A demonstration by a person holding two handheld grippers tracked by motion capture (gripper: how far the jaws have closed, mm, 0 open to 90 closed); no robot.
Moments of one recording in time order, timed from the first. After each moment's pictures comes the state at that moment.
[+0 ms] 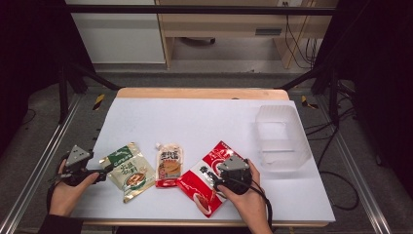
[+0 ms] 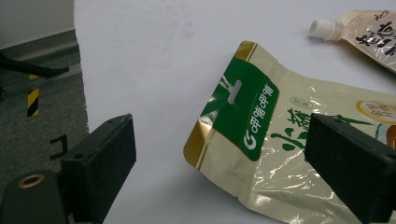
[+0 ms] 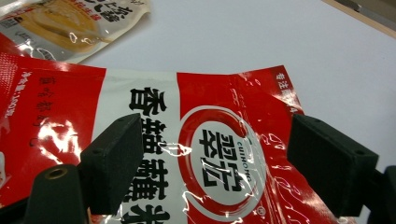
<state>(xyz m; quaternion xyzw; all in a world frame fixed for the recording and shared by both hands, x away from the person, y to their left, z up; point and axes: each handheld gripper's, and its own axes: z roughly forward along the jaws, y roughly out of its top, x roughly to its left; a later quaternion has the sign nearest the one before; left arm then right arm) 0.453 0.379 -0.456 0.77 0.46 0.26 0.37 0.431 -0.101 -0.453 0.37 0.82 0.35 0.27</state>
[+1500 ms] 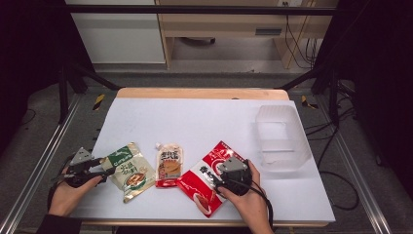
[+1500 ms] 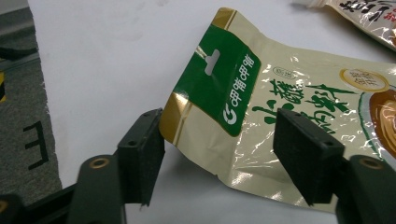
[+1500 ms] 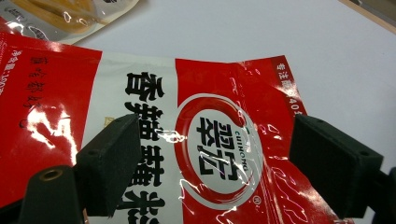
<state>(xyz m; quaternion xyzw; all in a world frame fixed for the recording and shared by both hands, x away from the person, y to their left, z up) 0.455 0.376 -0.464 0.79 0.45 0.22 0.35 0.430 -0.100 -0.455 0.36 0.83 0.33 0.28</state>
